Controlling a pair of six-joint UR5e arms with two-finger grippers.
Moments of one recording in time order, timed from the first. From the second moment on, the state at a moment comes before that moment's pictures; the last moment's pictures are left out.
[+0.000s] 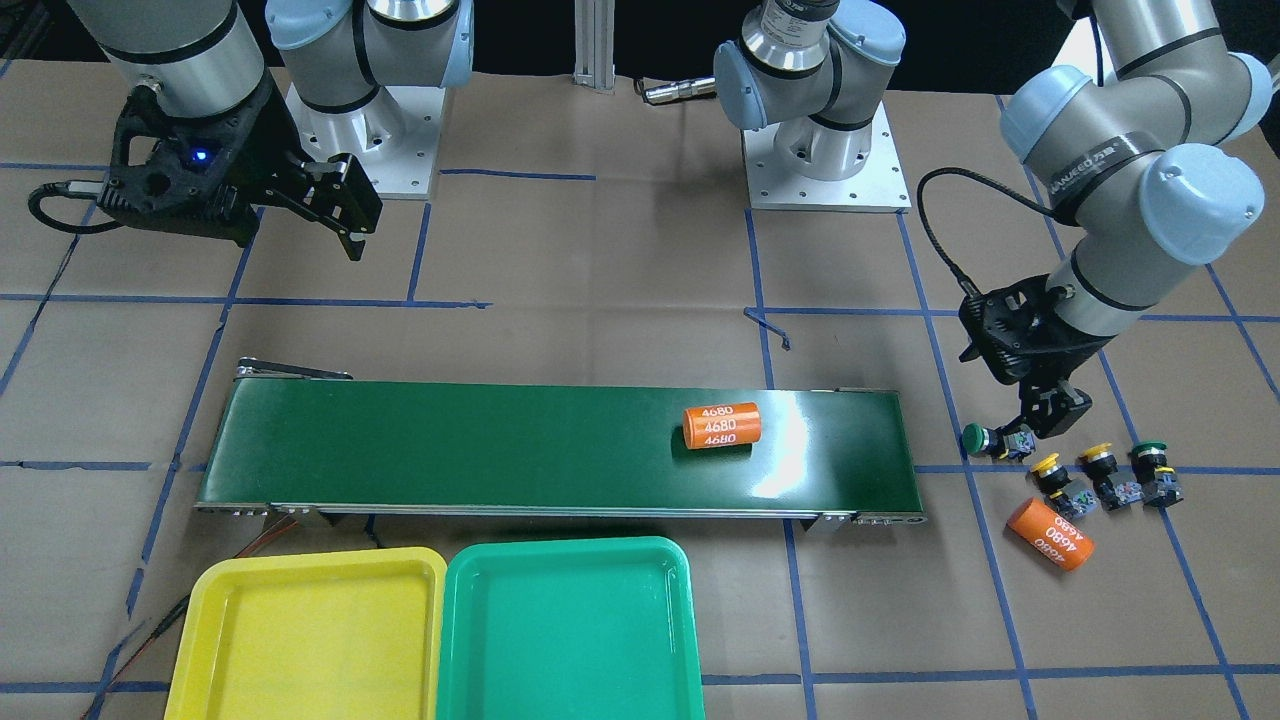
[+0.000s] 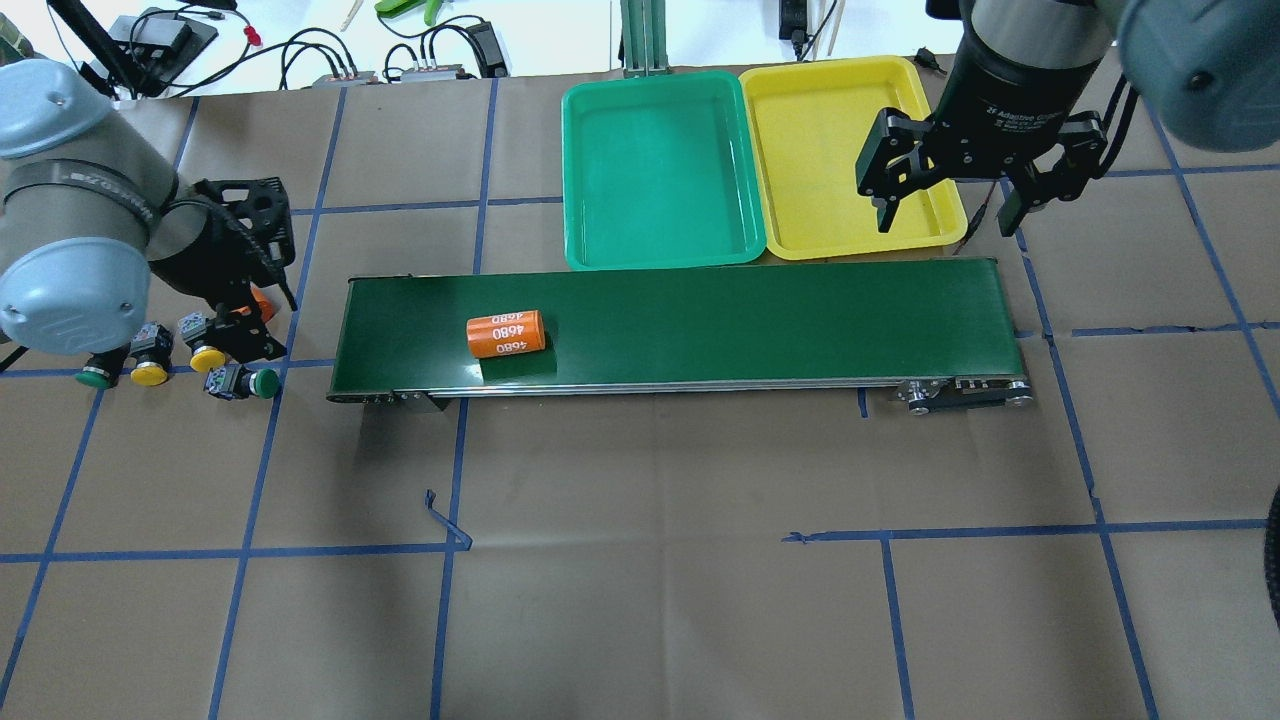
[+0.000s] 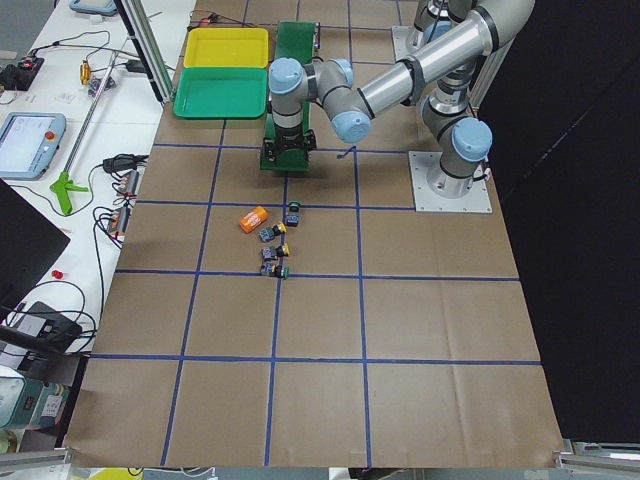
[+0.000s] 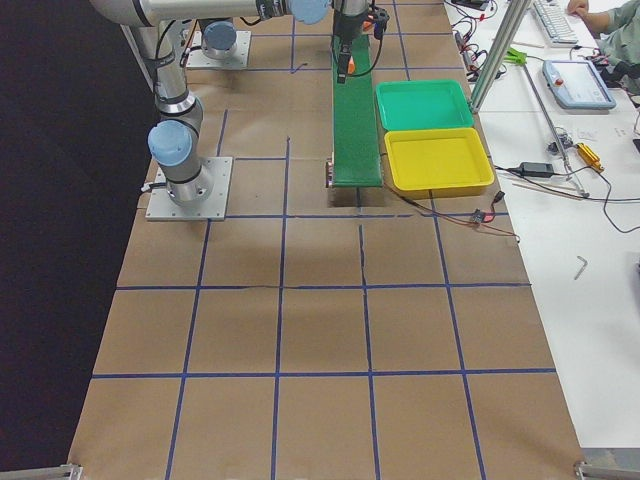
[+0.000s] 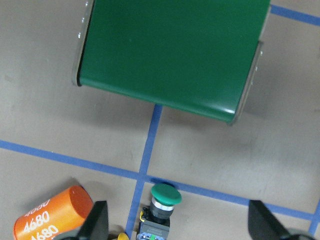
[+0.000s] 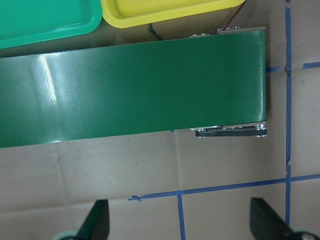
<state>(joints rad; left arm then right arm) -1.17 -1.72 -1.89 -1.12 1.56 1.75 1.59 -1.54 1.51 -1.49 -1.58 0.13</state>
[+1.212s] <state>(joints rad) -1.01 -1.95 -1.96 -0.86 1.56 2.26 1.60 -1.54 1.51 -1.49 -1.58 0.13</state>
